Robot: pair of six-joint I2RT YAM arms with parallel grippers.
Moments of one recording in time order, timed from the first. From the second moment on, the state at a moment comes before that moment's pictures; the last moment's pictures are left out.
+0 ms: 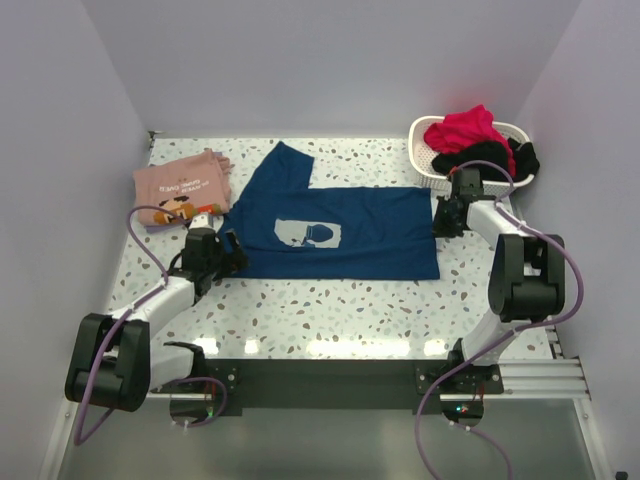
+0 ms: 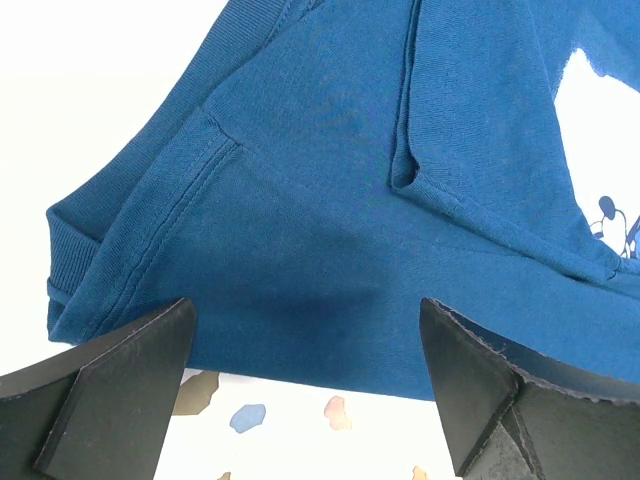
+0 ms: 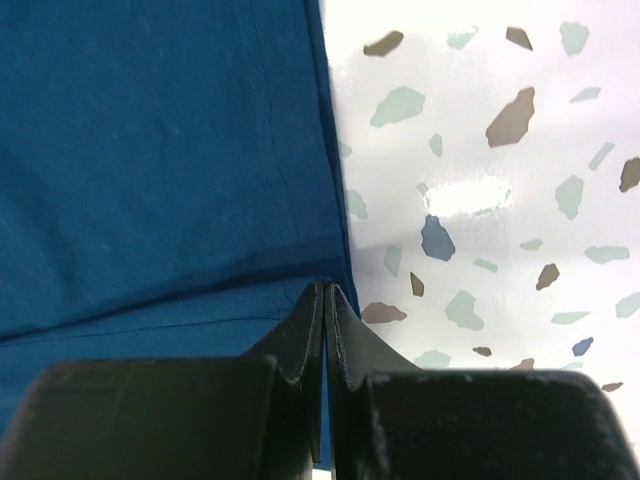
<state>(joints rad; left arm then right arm) -0.15 1.20 0.43 0.00 -0.08 -0.52 -0.03 1.71 1.08 -0.45 -0.02 0.23</state>
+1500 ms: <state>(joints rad) -0.22 1.54 0.76 -0.06 -0.05 -0.51 -0.03 1.50 0.99 -0.45 -0.11 0.25</state>
